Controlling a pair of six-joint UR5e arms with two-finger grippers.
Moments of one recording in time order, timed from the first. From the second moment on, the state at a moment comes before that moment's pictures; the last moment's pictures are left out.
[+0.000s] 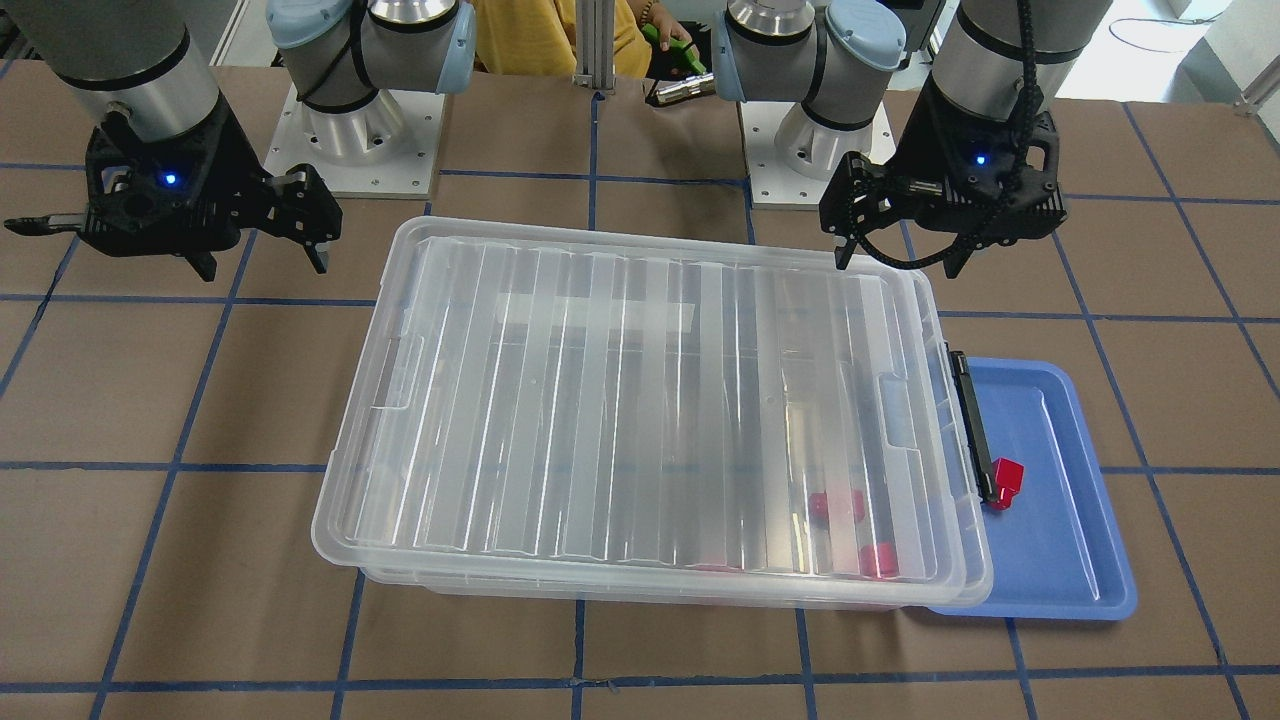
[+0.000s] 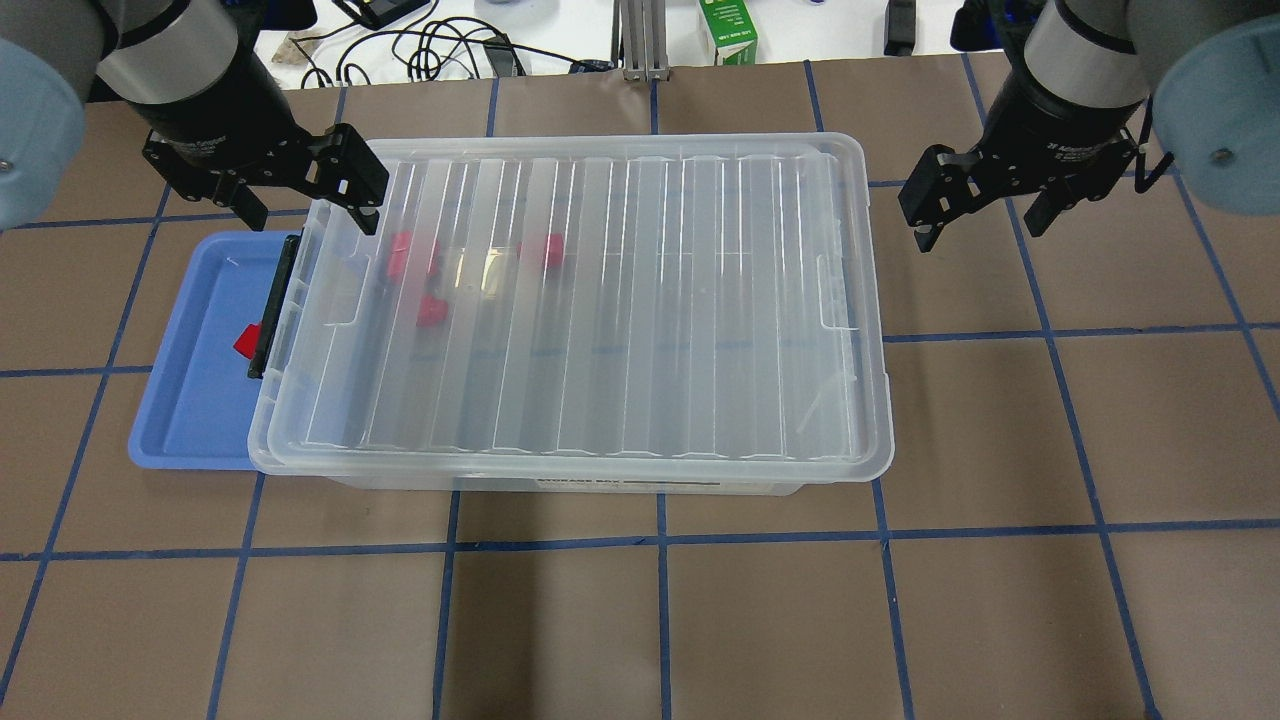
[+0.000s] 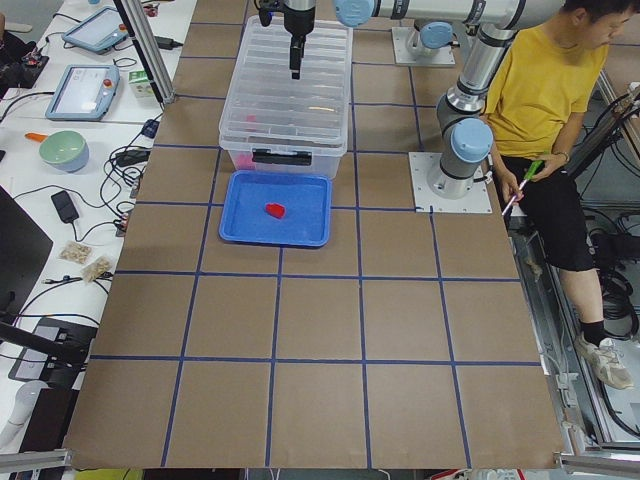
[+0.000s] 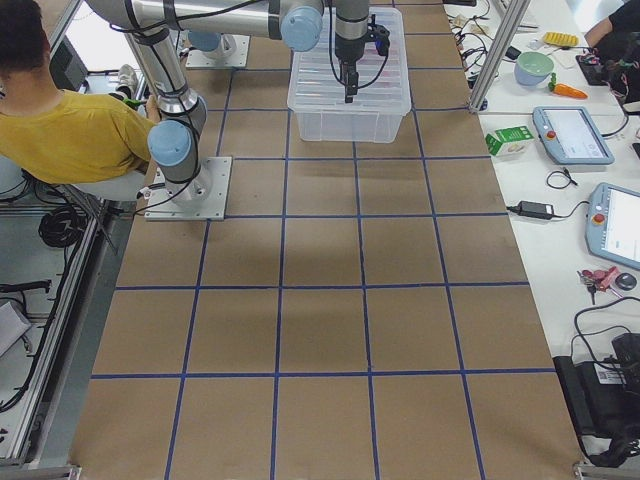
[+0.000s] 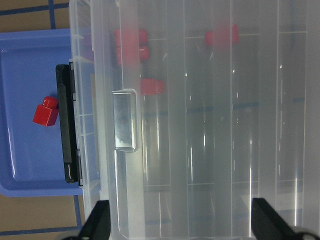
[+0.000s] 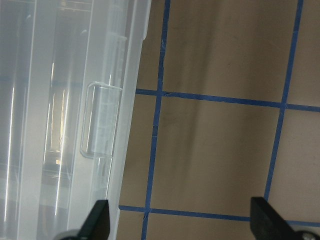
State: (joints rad) left arm -1.55 -1.57 -1.54 -1.55 1.59 0.11; right arm 1.51 -1.59 1.63 -1.61 -1.57 -0.17
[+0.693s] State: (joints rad) left arm -1.55 -1.59 -1.52 -1.58 1.61 0.10; right arm 1.54 -1.60 1.63 -1.60 -1.56 -0.17
